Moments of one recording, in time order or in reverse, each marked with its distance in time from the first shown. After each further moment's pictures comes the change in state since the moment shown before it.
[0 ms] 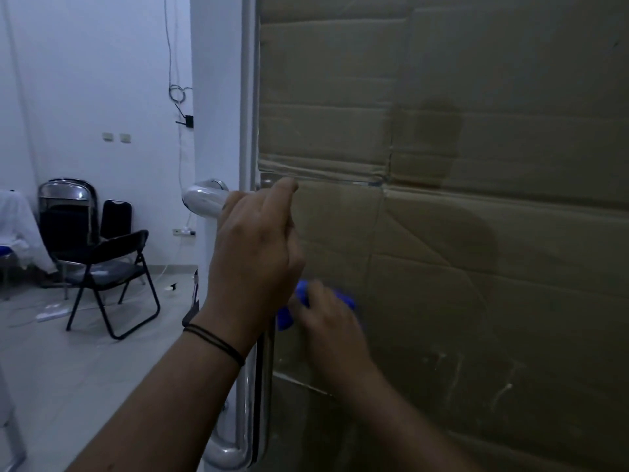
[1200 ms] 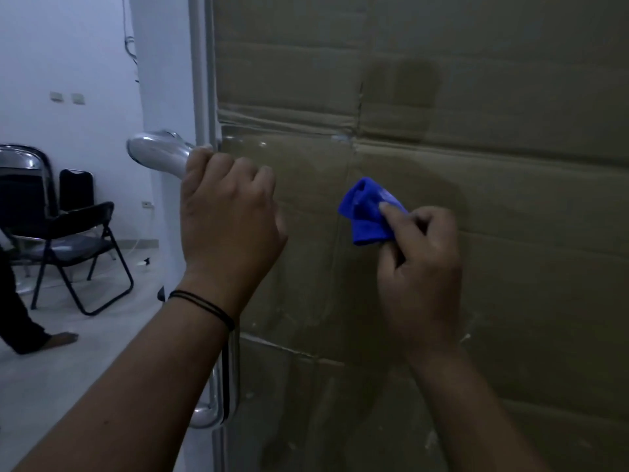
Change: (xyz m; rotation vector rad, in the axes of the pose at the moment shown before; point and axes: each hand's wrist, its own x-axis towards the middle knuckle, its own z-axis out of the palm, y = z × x) left_hand -0.011 0.008 0.016 0.582 -0.147 0.034; right_hand -0.024 0.056 -0.086 0.073 0.547 0.346
